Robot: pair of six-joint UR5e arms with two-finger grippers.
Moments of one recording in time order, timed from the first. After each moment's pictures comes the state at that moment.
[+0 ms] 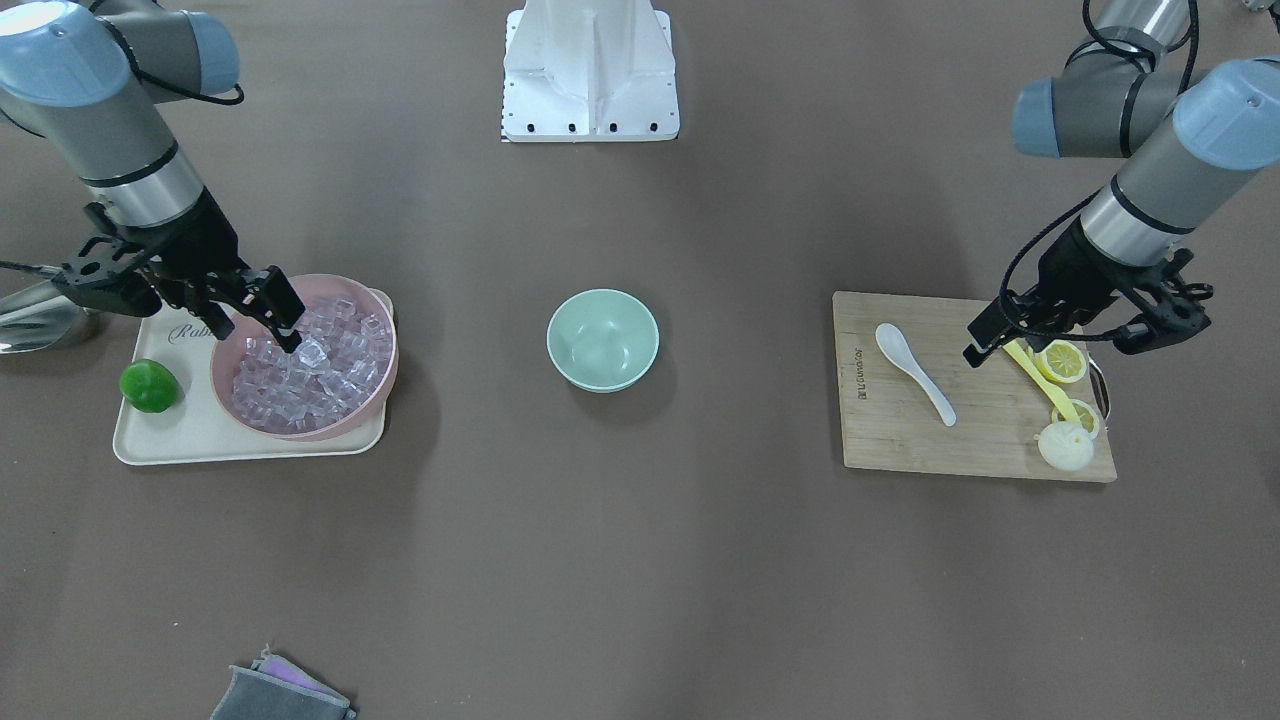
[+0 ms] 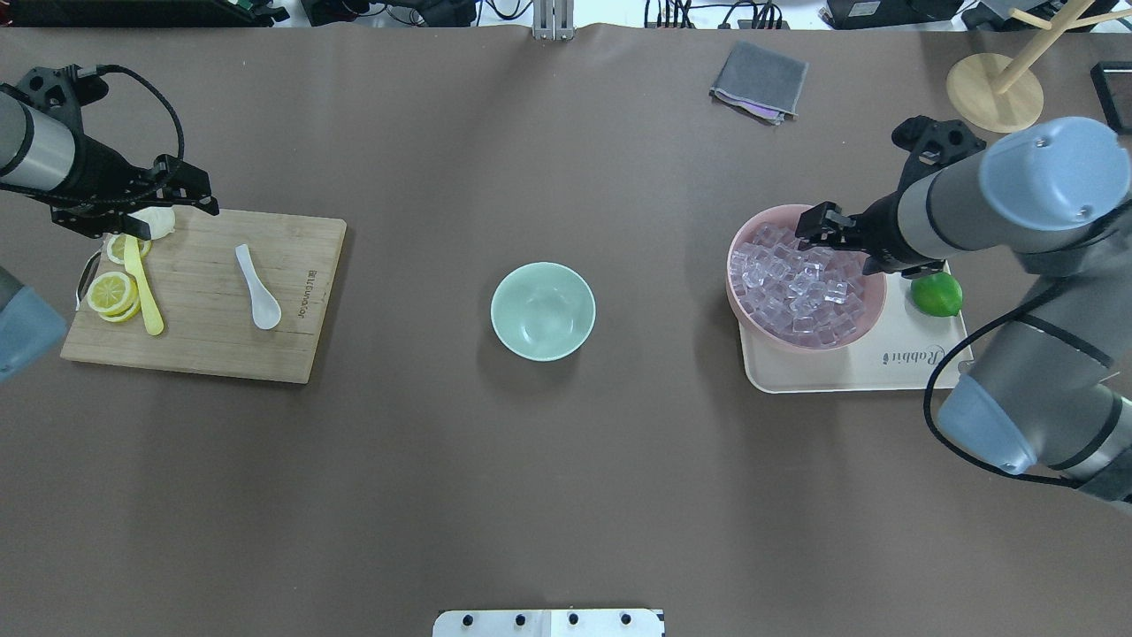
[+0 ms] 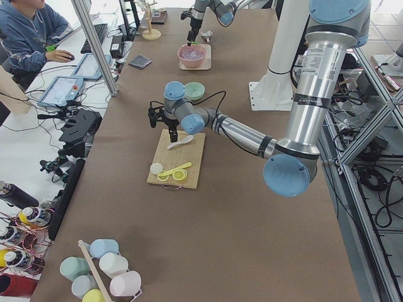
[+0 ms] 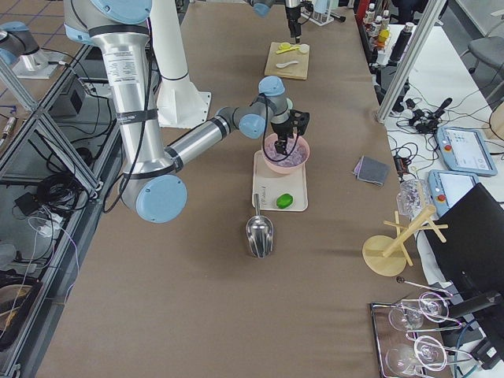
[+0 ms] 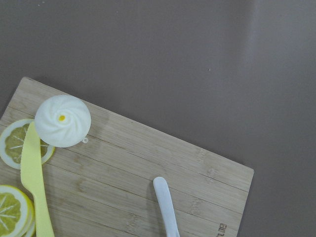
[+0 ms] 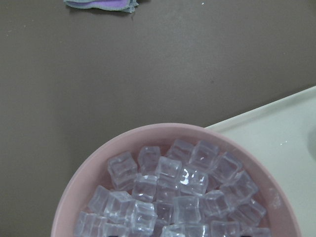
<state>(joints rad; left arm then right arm) -1.01 -1.78 -1.74 -2.01 -2.17 -1.19 0.78 -1.35 1.92 -1.32 1.87 1.39</state>
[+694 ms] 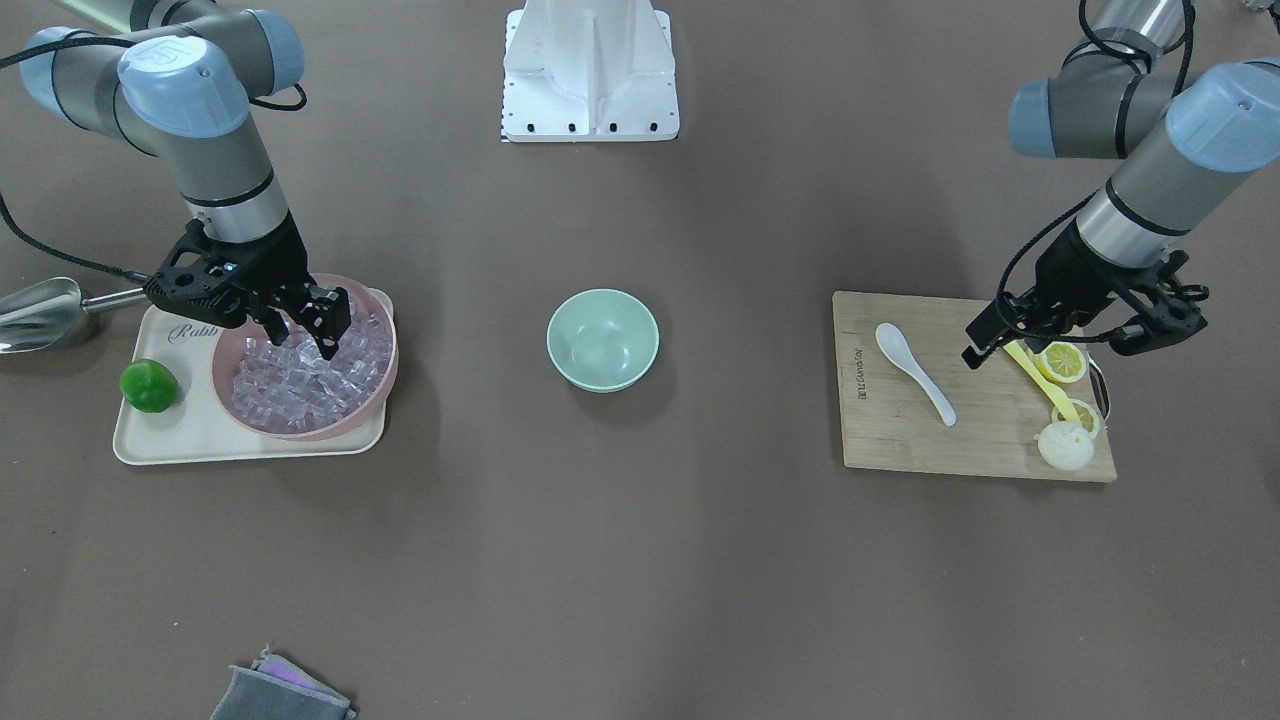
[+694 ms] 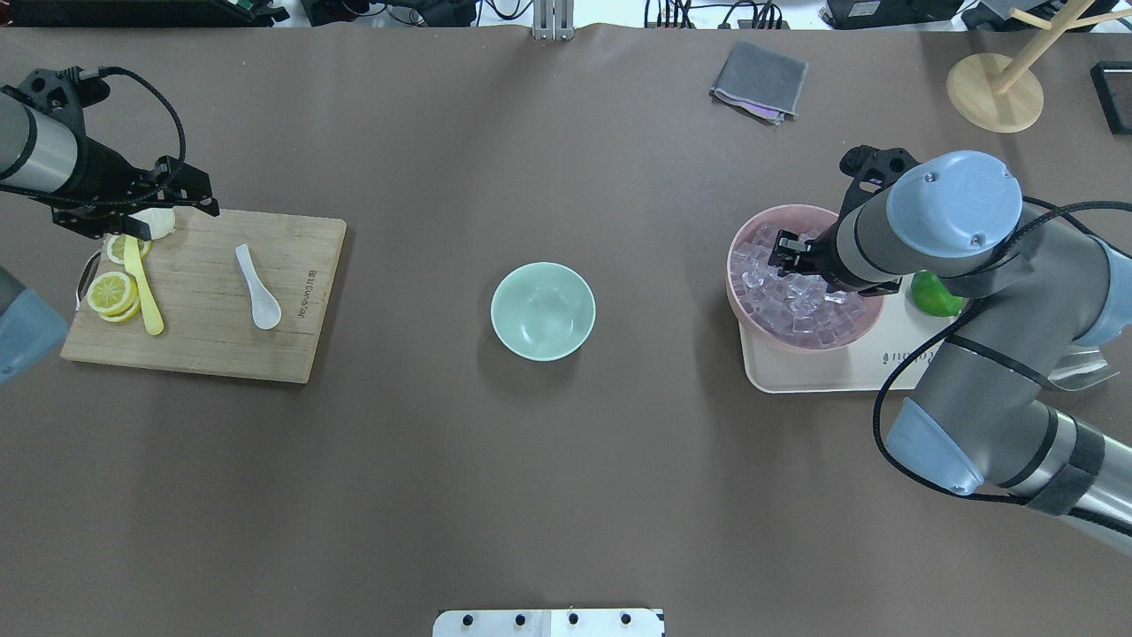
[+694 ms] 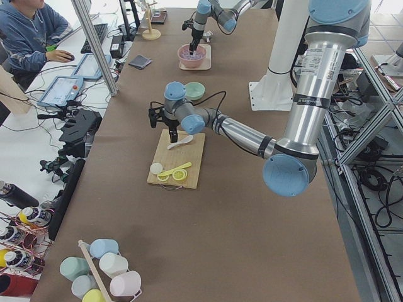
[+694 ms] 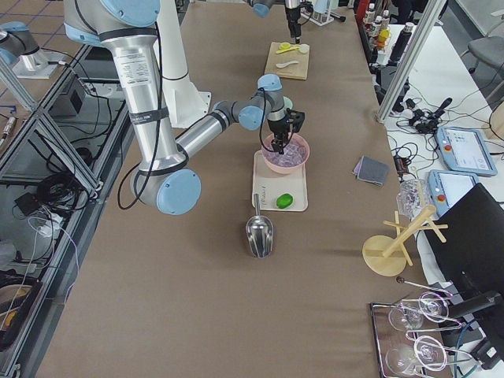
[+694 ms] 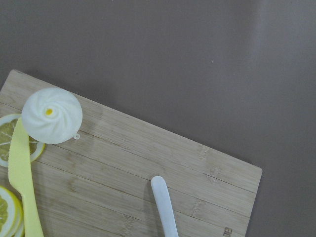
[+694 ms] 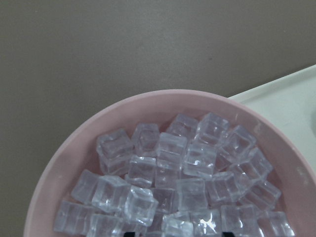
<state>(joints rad) -1.00 -1.77 -1.74 -2.01 -2.16 -1.19 0.70 -1.30 1.88 -1.42 1.80 1.40</state>
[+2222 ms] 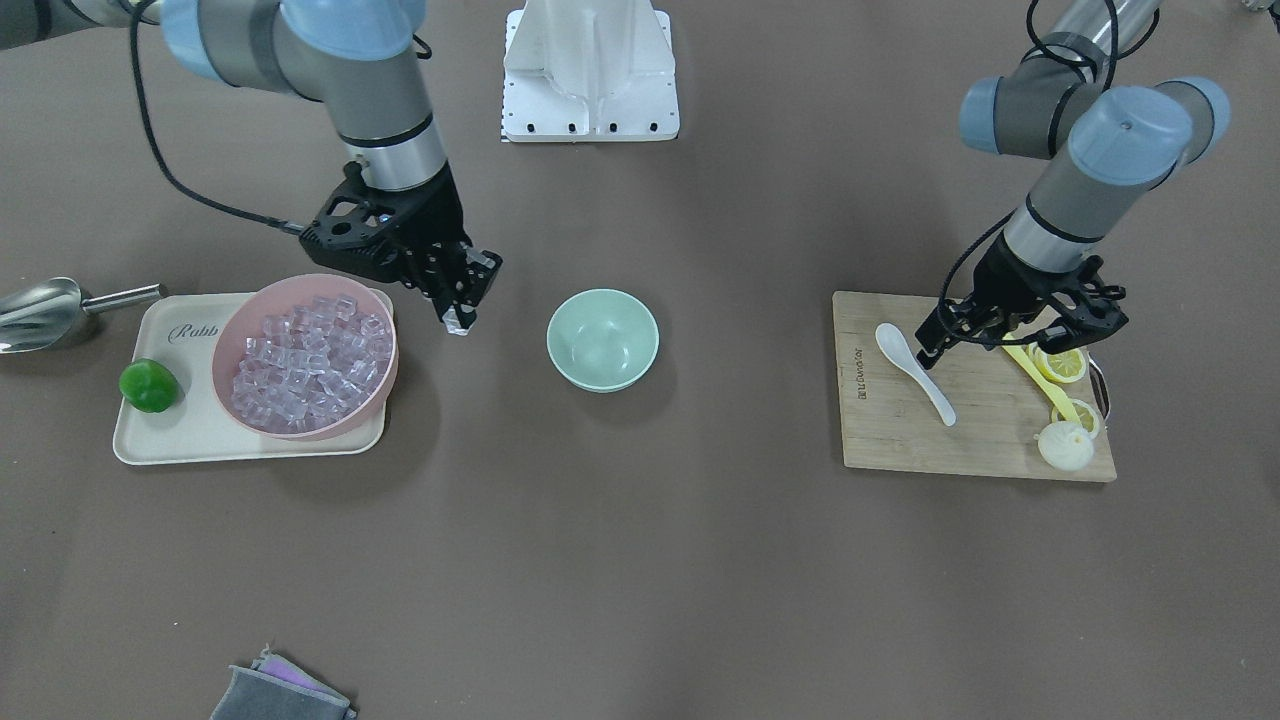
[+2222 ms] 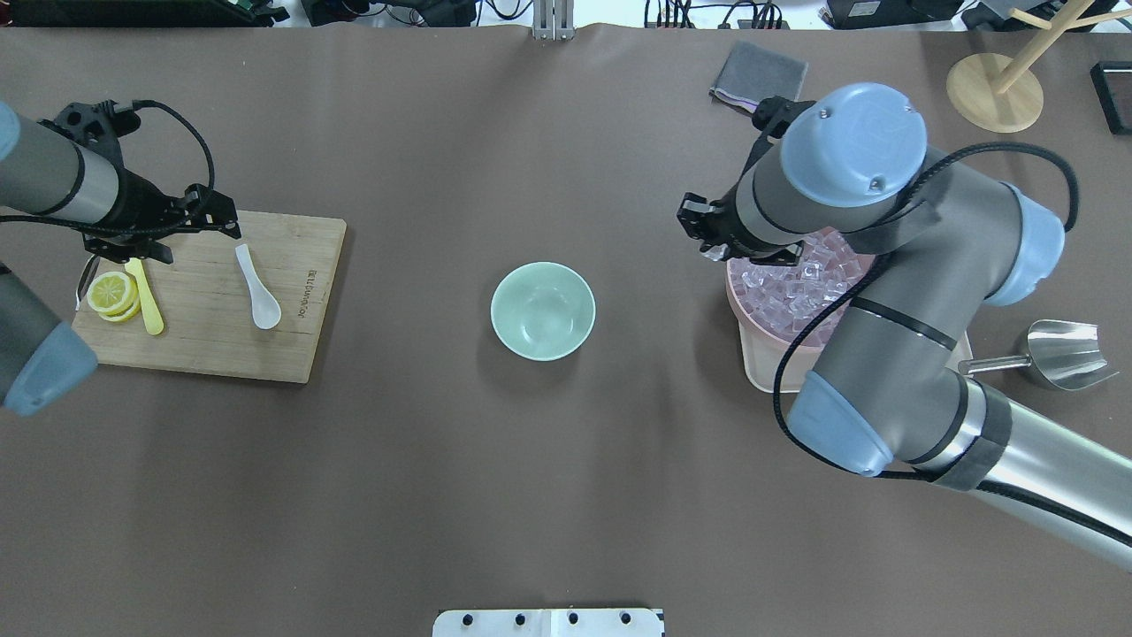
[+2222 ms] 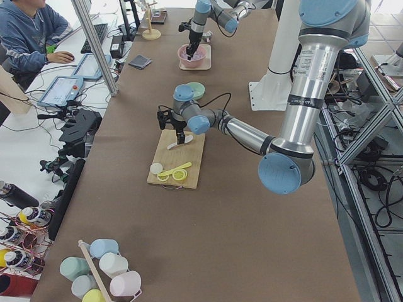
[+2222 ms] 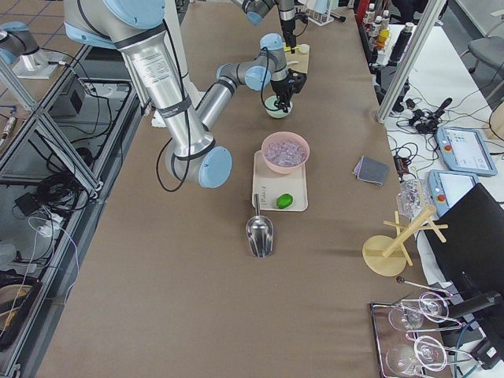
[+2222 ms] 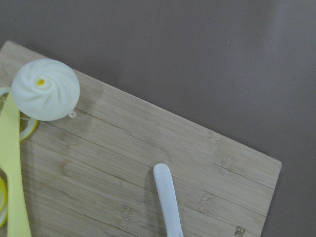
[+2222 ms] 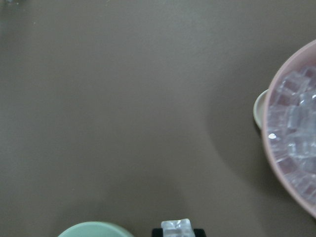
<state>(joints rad) -0.86 -1.77 -1.73 -2.01 -2.02 -1.30 0.60 -0.93 1.82 -1.59 1.74 1.64</state>
